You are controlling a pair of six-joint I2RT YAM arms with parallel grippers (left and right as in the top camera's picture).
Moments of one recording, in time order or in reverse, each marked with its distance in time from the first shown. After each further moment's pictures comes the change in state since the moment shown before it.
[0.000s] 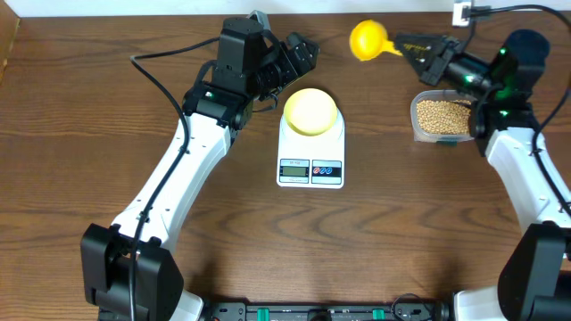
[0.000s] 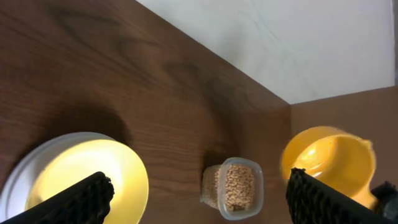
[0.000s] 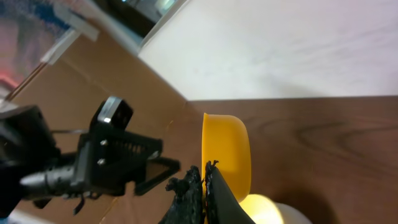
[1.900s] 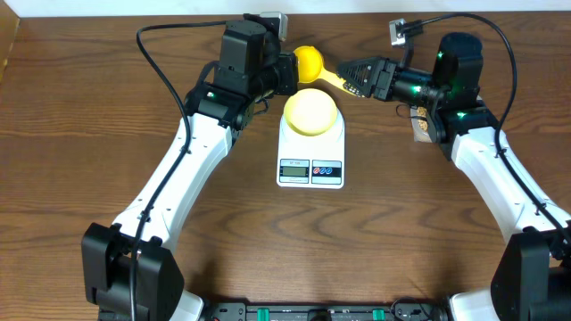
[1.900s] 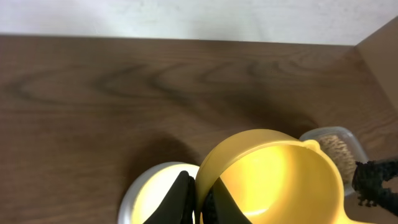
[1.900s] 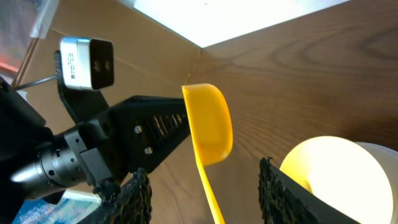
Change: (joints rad) left arm -0.004 0.002 0.000 -0.035 -0.081 0.560; right arm 0.210 0.000 0.013 -0.245 0.089 0.058
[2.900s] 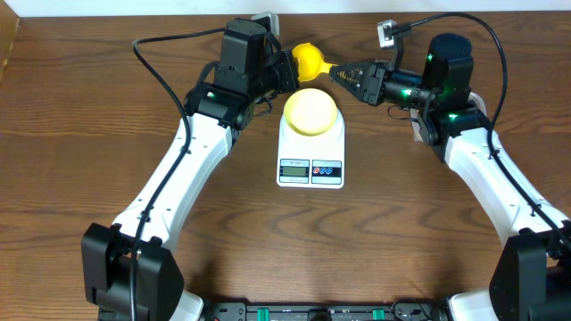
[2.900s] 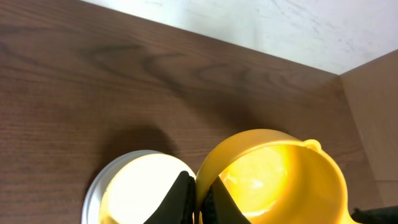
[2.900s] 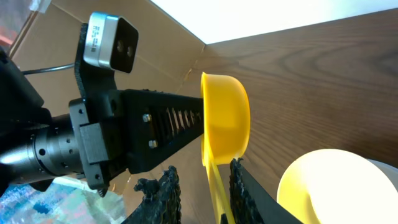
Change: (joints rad) left arm 0.000 0.000 0.000 -0.014 0.010 -0.224; right arm 0.042 0.000 0.000 0.028 0.015 -0.090
